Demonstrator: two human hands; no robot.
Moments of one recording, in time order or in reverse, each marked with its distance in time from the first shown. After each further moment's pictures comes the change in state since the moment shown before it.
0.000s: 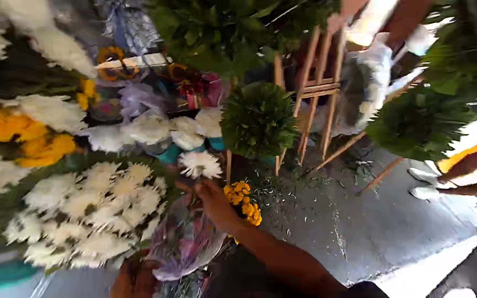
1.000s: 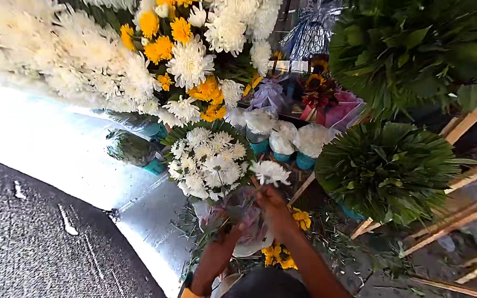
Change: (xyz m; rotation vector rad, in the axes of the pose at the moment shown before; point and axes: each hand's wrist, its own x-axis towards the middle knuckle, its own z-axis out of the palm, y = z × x) left_hand -0.015 0.070 0.072 -0.227 0.314 -0.050; right_hand 0.030 -0.011 -0.015 -0.020 -0.536 0.058
